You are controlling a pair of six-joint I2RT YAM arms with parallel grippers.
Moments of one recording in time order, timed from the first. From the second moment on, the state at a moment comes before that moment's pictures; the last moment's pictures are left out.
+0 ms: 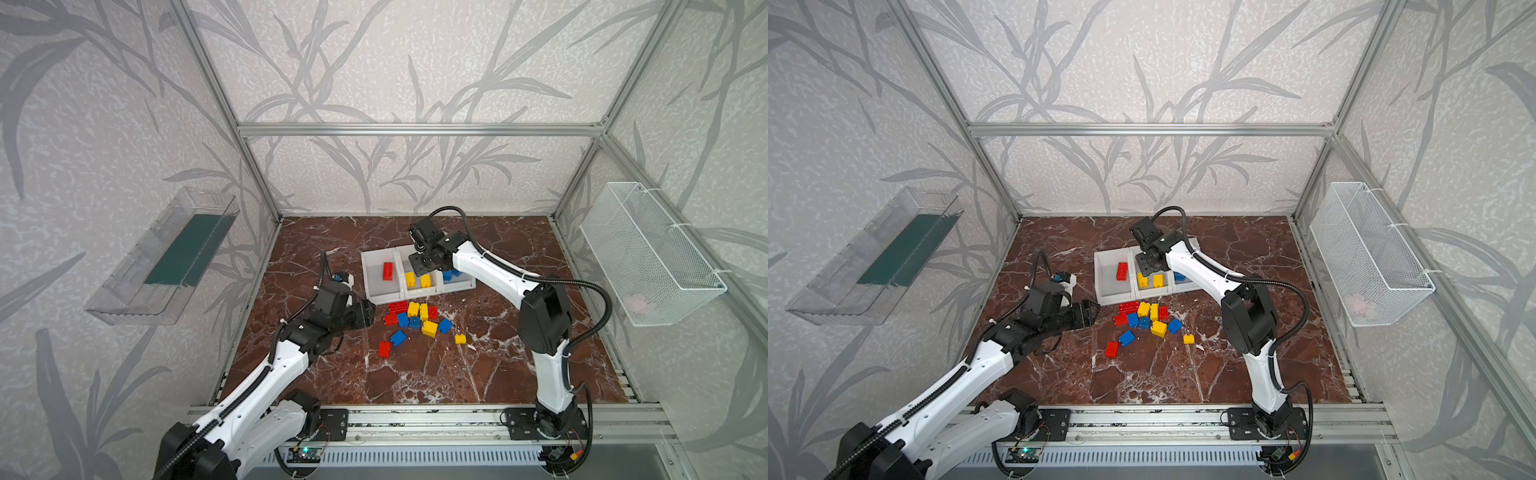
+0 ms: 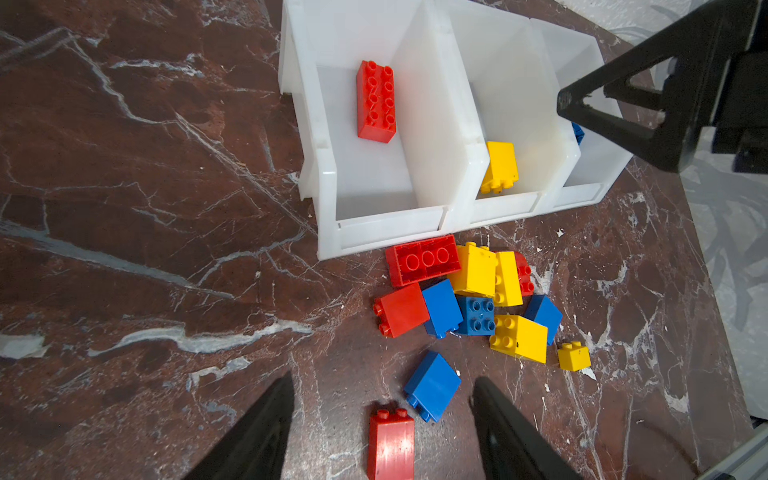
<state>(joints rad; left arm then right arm) -0.42 0.94 0.62 -0.45 0.07 -0.54 0.69 2.06 1.84 -0.82 0.20 0.22</state>
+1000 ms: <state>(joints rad) -0.72 1.18 0.62 -0.54 0.01 -0.50 0.69 1.42 1.24 -0.76 0.19 0.38</state>
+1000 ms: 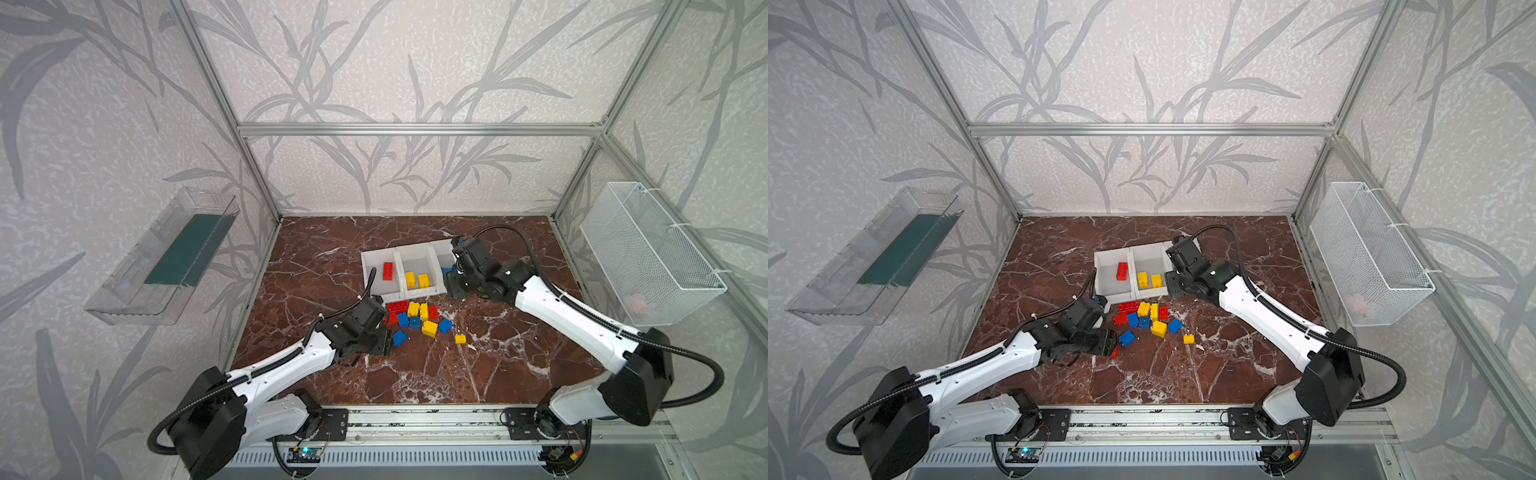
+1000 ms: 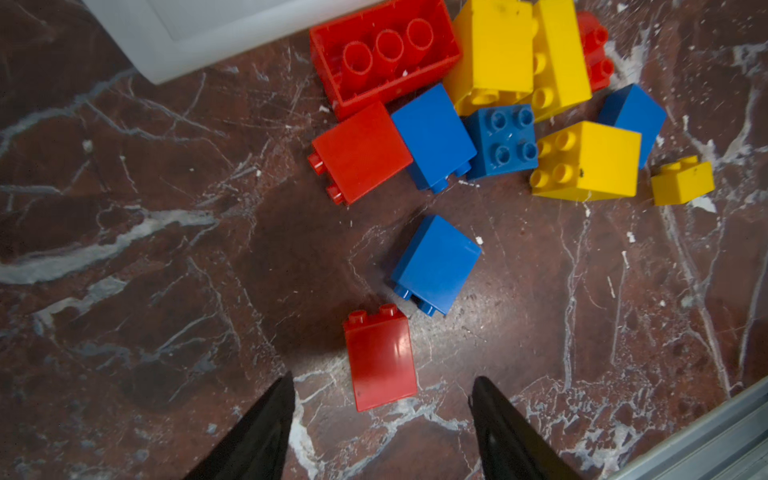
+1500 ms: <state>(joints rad) -0.75 1.33 0.67 -0.56 0.02 -0.49 0.72 1.21 1.01 -0.77 0.25 0.52</state>
